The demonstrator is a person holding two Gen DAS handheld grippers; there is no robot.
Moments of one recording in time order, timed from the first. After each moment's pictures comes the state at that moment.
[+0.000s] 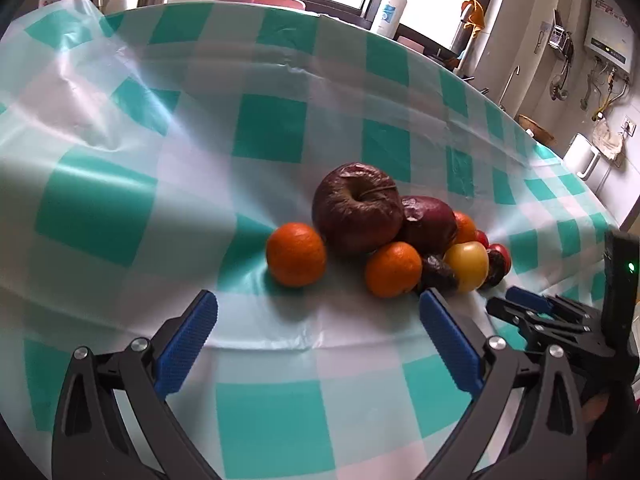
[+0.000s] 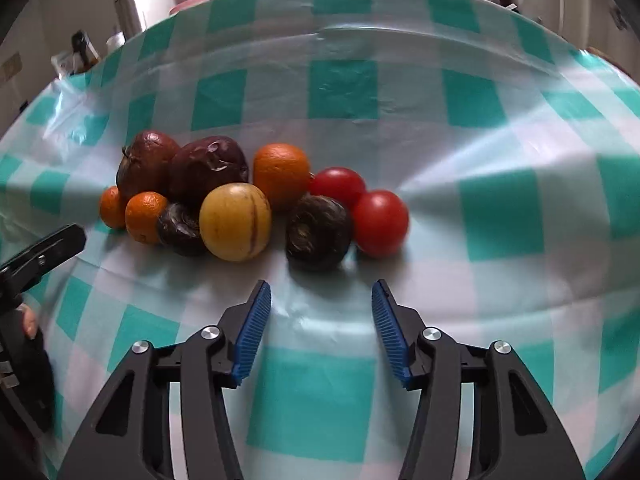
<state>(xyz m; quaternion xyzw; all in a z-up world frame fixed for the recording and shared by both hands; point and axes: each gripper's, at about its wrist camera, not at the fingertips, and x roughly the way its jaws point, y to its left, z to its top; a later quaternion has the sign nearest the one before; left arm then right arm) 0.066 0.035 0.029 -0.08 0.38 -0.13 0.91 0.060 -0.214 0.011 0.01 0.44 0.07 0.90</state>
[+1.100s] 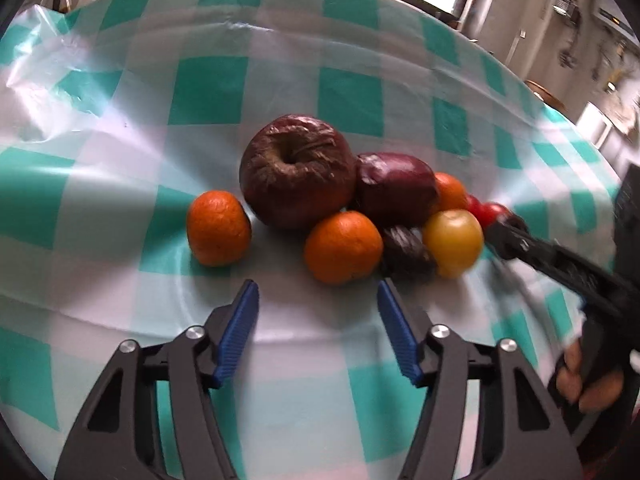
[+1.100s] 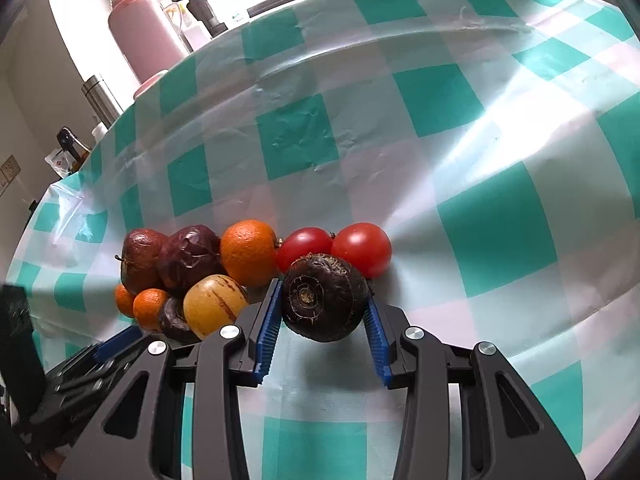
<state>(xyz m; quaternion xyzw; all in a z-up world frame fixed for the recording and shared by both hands) 0.086 -0.029 0.010 -0.06 0.43 -0.12 0.89 0.077 -0.271 0.009 0.17 0.39 0.07 0.90</state>
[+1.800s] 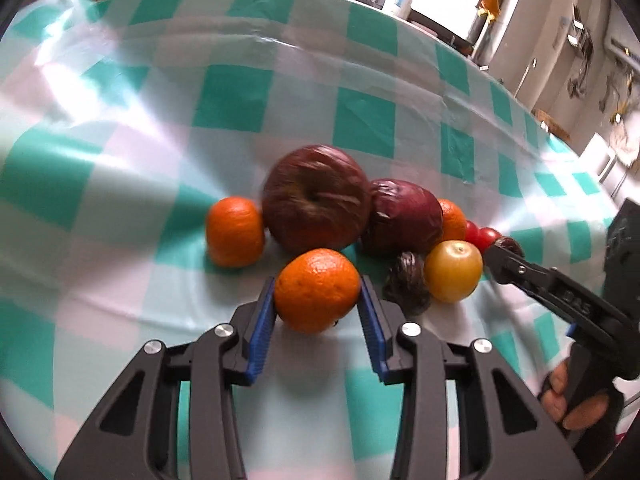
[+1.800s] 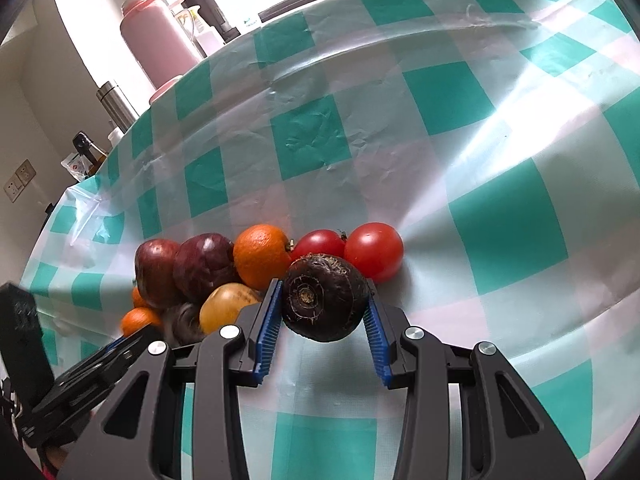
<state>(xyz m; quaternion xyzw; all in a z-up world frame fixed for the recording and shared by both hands) 0.070 -0.014 0.018 -0.11 0.41 -0.10 0.90 0.076 -0.268 0.011 0.19 0.39 0.10 0.90</state>
